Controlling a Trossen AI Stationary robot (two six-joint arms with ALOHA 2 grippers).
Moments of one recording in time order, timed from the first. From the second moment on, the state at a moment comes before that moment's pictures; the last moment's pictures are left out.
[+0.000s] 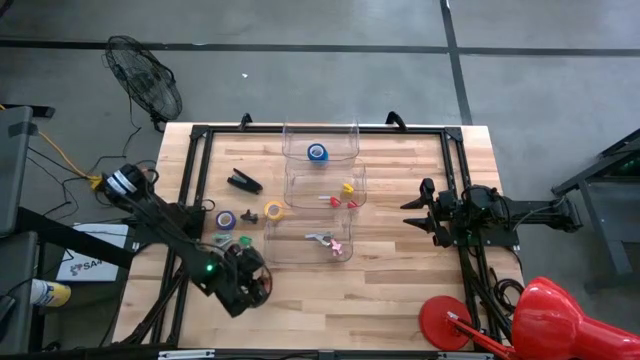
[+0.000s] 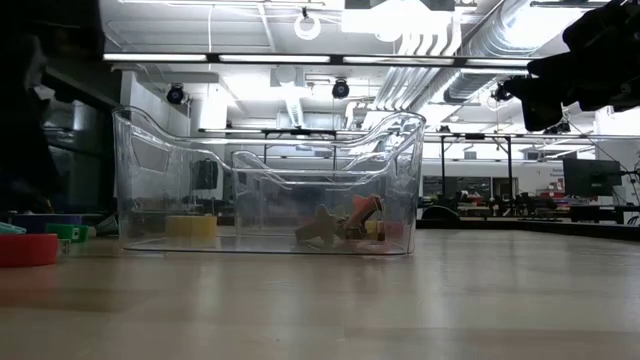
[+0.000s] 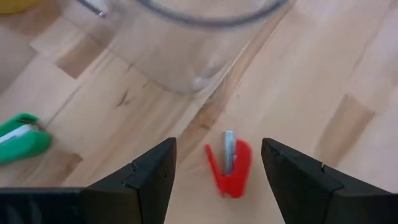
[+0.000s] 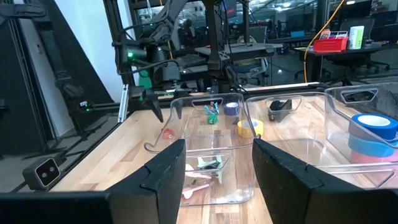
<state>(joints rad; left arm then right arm) -0.79 1.55 0.88 -0.57 -0.52 -1.39 -0.01 0.03 0.01 0.04 -0.10 0.12</state>
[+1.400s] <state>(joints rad) -0.94 1.77 0.83 -0.39 -0.74 -1.46 -0.01 0.03 0.01 0.04 -0.10 0.12</state>
